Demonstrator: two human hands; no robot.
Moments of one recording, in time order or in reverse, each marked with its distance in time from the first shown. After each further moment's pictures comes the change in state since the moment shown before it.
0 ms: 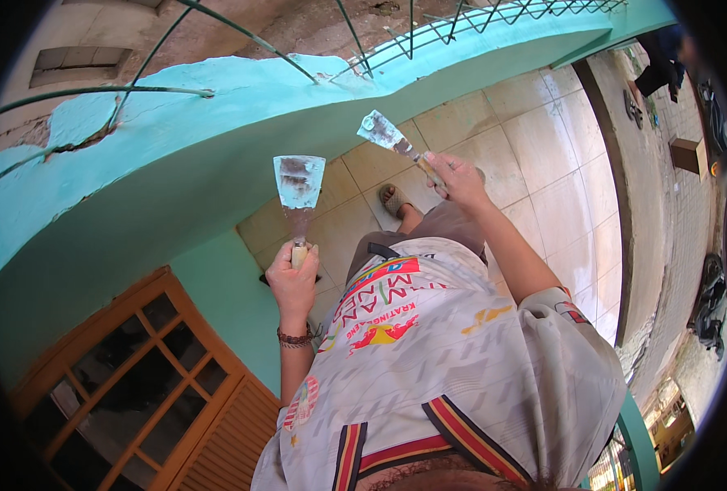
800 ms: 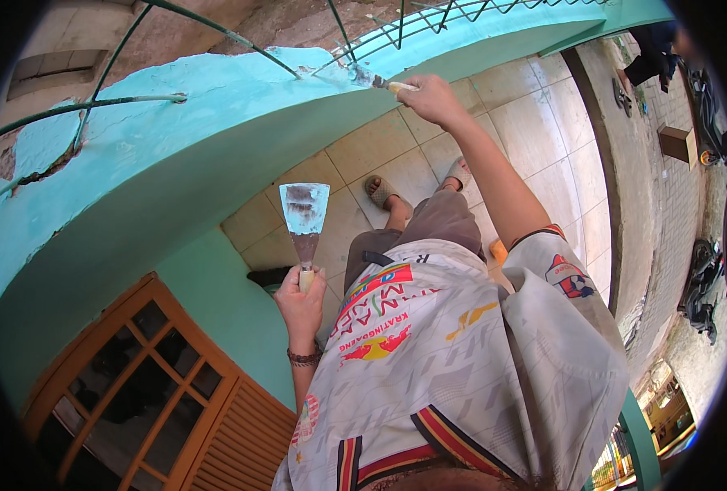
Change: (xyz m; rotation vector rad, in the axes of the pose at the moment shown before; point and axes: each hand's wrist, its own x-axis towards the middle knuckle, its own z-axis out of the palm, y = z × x) left_hand -0.021 -0.030 0.011 -0.006 -0.064 -0.156; right_hand 0.125 -0.056 -0.010 -0.692 0.146 -0.232
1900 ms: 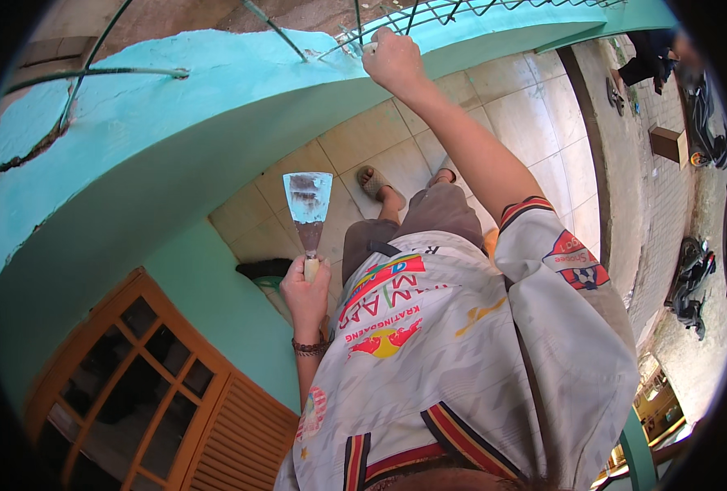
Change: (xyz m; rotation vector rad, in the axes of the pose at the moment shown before) left_hand 0.011 -0.027 0.005 -0.020 -0.023 -0.038; right_hand 0.048 -0.050 0.054 -0.312 0.413 -0.280
